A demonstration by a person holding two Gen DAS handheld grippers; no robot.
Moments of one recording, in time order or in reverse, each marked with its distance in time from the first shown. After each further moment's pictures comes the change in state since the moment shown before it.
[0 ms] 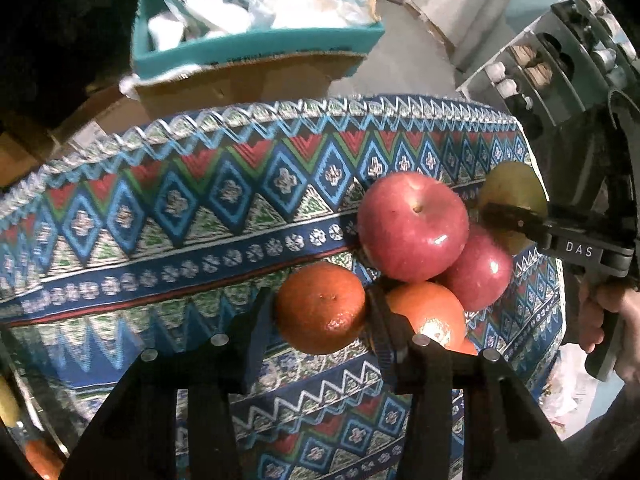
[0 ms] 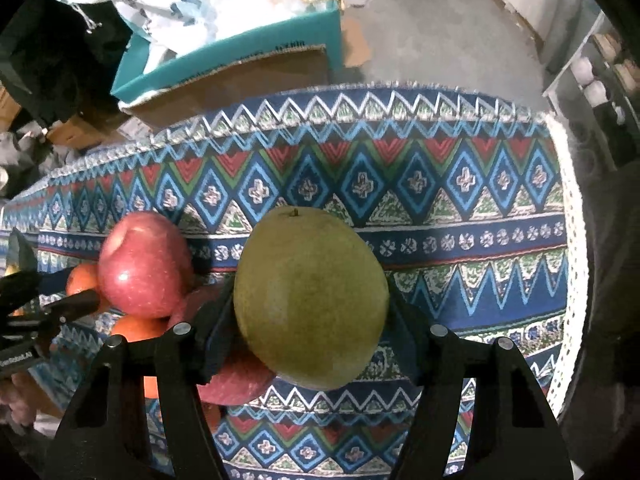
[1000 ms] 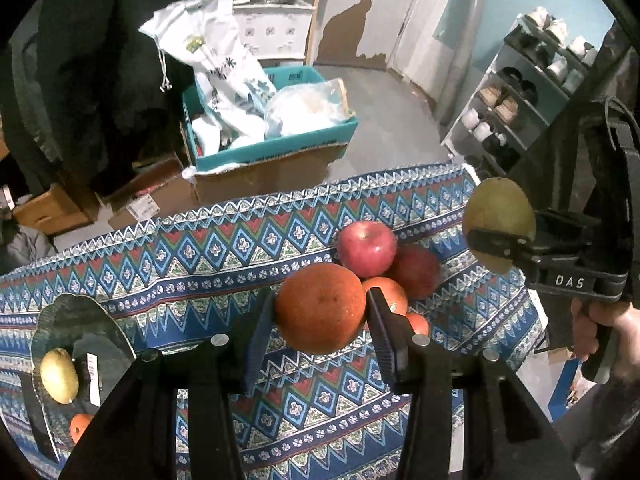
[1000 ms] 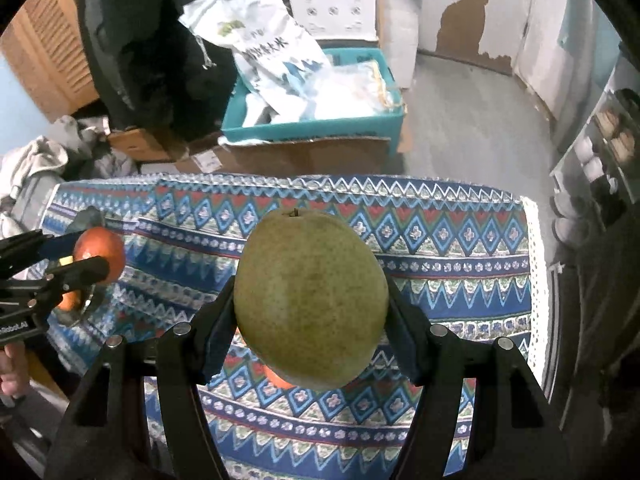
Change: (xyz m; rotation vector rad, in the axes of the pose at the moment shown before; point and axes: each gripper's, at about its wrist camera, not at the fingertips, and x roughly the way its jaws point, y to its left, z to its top) left arm -0.141 -0.026 -0.053 0.080 -0.281 0.064; right arm -0.127 0.072 -0.049 -0.161 -0.238 0.059
